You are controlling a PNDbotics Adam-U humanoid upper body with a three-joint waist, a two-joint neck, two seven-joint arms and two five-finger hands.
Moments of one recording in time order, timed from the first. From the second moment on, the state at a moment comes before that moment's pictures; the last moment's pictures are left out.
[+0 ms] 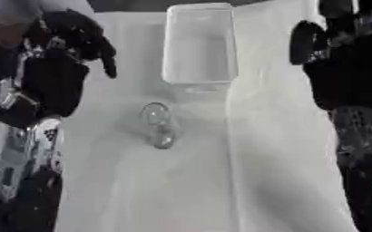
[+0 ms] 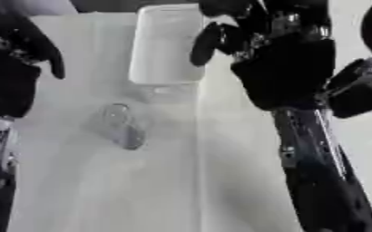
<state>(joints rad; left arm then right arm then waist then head) -0.26 0.20 0.03 -1.95 0.51 -0.33 -0.45 -0.54 -0.13 0.27 -1.98 -0.91 -0.24 0.87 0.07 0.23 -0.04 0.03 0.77</state>
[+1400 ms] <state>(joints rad) -0.26 0.19 0.01 -1.87 0.29 -0.32 -0.51 -0.52 -0.12 0.28 -1.98 -0.89 -0.23 0.88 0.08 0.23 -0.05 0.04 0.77</state>
